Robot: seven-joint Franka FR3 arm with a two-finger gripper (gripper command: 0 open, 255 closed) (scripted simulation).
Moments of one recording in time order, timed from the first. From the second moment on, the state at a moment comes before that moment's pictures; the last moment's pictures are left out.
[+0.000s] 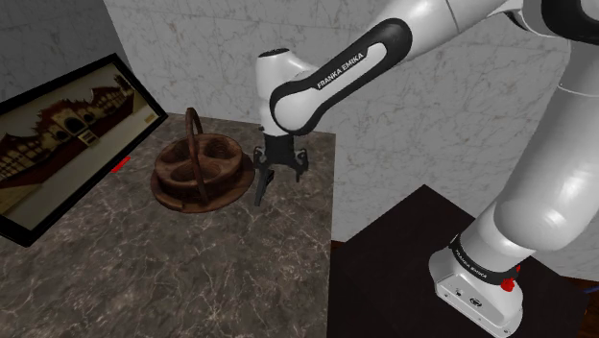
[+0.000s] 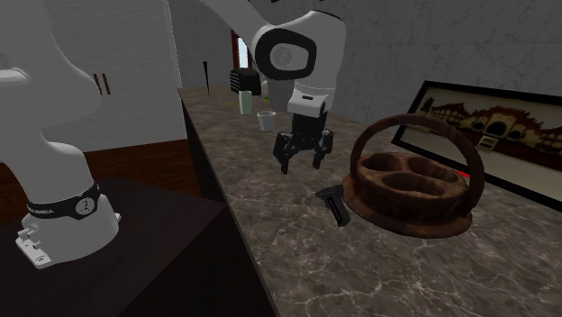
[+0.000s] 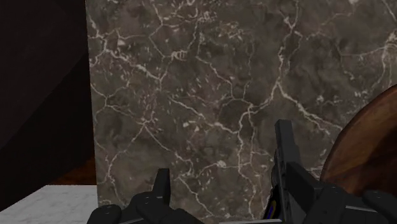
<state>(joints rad) 0.02 0.24 0.50 -2.14 -0.04 2.25 1.30</state>
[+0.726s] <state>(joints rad) 0.12 0.53 0.41 -1.91 -0.17 2.33 1.53</state>
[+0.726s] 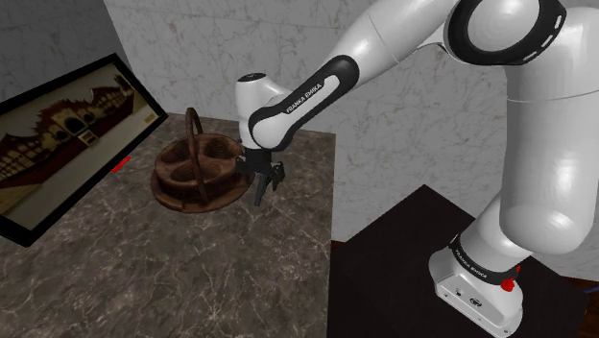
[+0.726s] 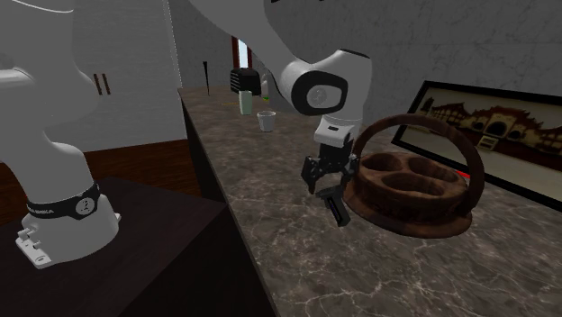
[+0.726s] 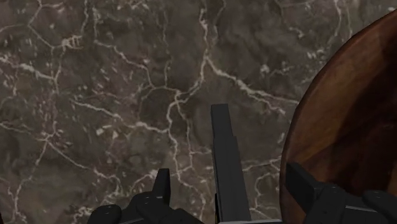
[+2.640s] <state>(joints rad) 0.10 0.44 0.44 -1.89 -0.13 2.23 1.51</state>
